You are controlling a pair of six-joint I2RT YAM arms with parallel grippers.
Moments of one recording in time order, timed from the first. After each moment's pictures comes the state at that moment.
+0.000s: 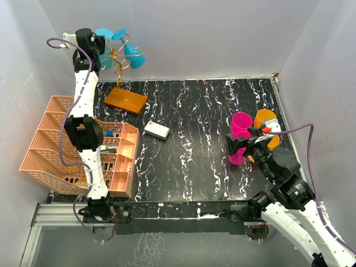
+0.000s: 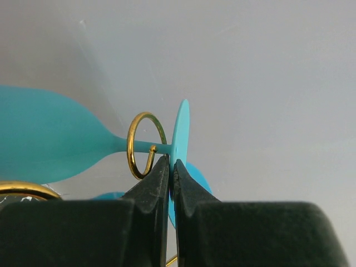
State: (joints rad) left arm 0.04 2.29 2.47 -0.33 -0.19 -1.25; right arm 0.57 0.39 0.69 -0.32 0.22 0.07
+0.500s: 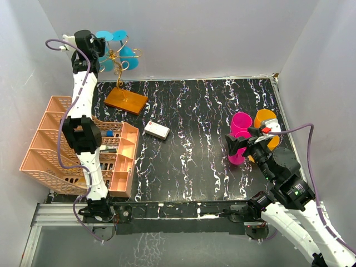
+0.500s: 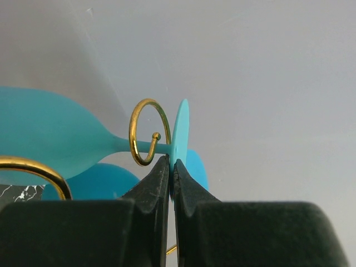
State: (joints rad) left arm 0.04 2.22 2.36 -0.31 -0.15 -1.26; right arm 0.58 0.39 0.69 -0.32 0.22 0.07
